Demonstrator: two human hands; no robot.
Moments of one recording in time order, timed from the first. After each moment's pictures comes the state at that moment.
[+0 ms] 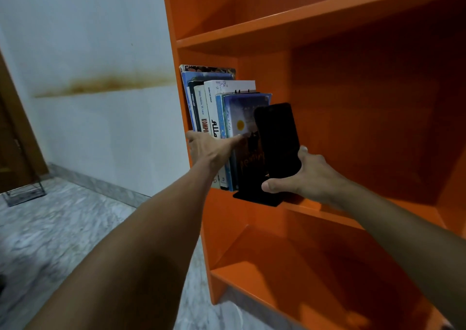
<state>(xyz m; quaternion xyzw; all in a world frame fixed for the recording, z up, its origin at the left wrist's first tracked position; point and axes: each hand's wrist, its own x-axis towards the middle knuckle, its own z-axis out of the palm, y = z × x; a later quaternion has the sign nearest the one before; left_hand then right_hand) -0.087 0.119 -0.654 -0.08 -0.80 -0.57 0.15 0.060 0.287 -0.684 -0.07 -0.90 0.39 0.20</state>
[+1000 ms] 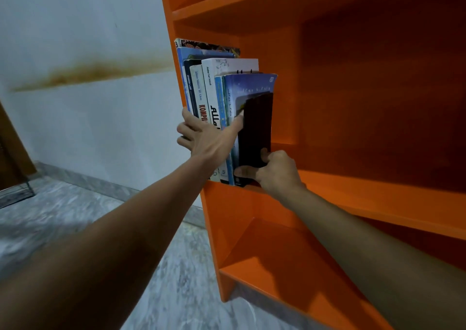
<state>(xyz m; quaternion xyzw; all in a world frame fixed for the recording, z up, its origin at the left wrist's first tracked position) -0.095 0.107 -0.654 -0.11 -0.85 -0.48 0.17 -0.016 0.211 -0.706 -0.14 -0.83 0.49 0.23</state>
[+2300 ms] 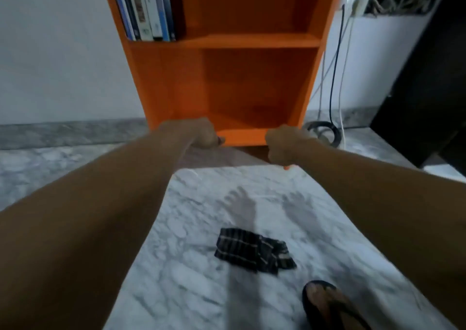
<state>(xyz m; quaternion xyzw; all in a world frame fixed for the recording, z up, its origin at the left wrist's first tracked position) 0.055 -0.021 -0.809 -0.49 -0.86 0.02 -0.13 0.227 0.061 -0.822 -0.41 -0.91 -0.01 -0.08</state>
